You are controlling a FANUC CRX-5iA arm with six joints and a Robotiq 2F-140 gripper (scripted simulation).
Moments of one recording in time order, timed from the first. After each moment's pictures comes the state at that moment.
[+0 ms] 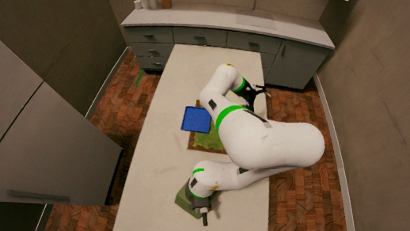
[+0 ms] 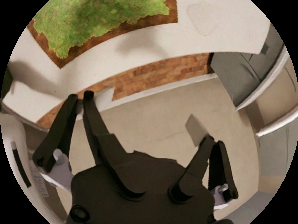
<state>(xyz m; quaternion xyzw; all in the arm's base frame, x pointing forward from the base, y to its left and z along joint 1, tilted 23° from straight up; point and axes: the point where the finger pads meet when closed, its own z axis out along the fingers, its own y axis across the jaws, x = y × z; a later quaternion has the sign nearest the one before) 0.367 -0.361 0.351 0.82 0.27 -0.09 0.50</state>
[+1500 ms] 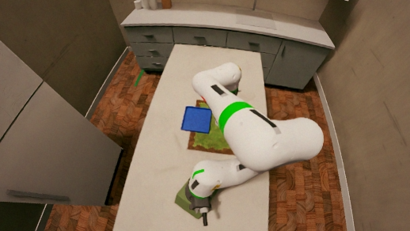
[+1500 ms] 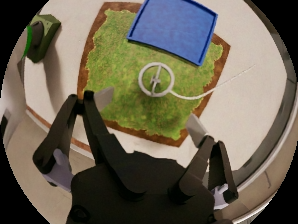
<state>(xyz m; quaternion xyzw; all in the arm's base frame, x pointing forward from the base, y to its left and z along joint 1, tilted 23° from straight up) 0.427 -0.182 0.213 0.76 0.61 0.01 0.22</state>
